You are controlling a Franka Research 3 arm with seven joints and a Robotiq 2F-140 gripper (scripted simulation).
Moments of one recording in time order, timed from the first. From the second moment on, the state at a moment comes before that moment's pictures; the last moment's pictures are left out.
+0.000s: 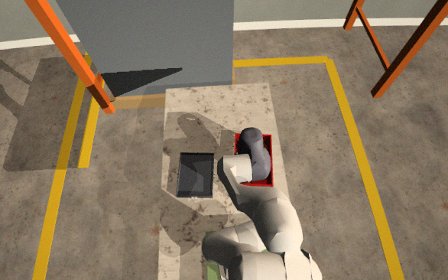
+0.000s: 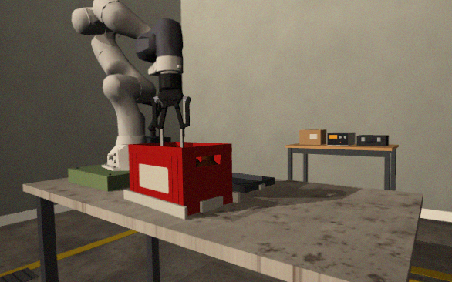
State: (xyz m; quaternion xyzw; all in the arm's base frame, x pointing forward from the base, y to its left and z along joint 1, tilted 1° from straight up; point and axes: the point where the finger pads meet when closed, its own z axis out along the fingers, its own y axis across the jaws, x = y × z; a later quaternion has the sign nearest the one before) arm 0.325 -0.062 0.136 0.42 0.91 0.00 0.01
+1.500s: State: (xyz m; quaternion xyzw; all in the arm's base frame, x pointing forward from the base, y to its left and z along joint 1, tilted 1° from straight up) arm 0.321 -0.064 0.207 0.43 0.90 0.00 0.01
